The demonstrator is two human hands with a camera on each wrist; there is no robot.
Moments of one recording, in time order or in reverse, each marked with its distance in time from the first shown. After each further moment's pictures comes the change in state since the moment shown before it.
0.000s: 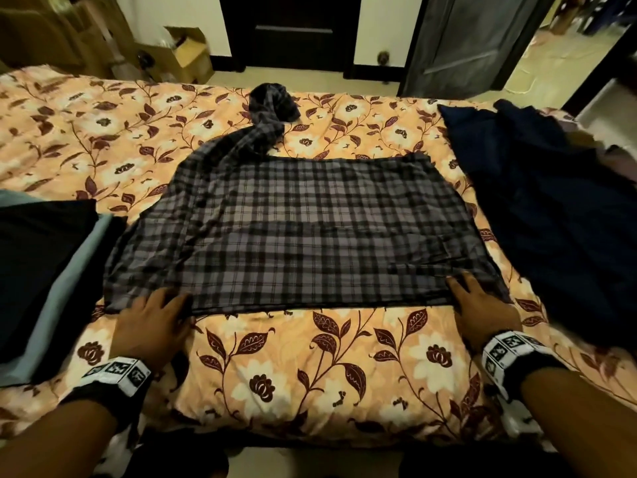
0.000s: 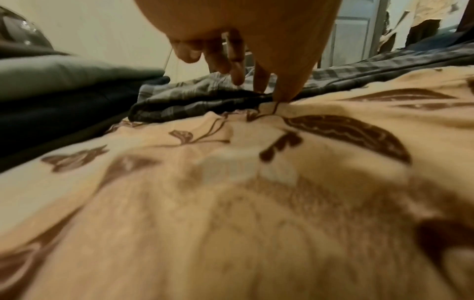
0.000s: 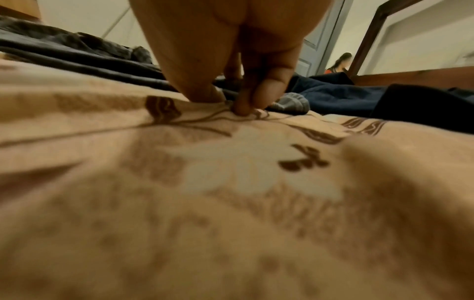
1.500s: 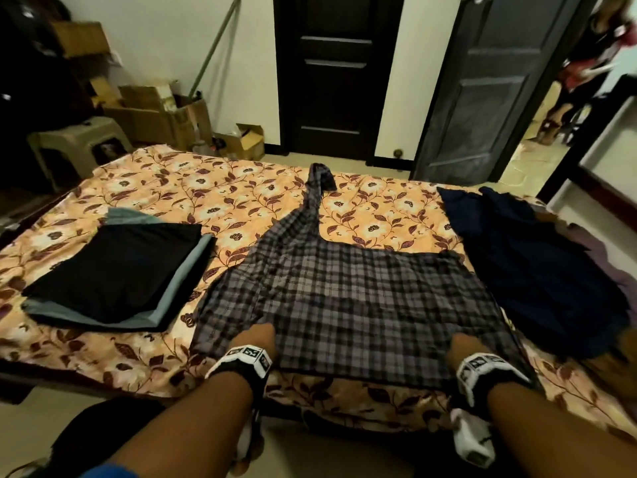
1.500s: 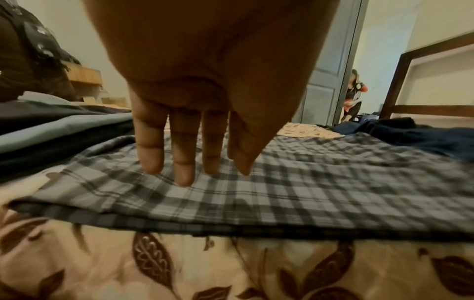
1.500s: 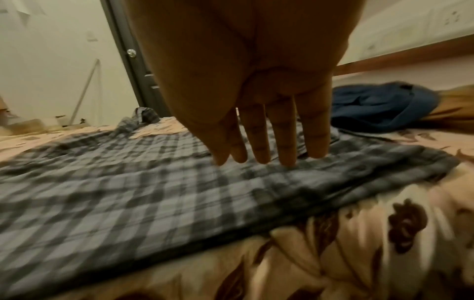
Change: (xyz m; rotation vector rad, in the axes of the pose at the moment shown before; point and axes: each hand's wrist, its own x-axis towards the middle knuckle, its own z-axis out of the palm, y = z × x) left_hand -0.123 0.073 -0.056 -0.194 -0.325 -0.083; right_hand -0.140 -0.045 -0.046 0.203 -0.198 0.186
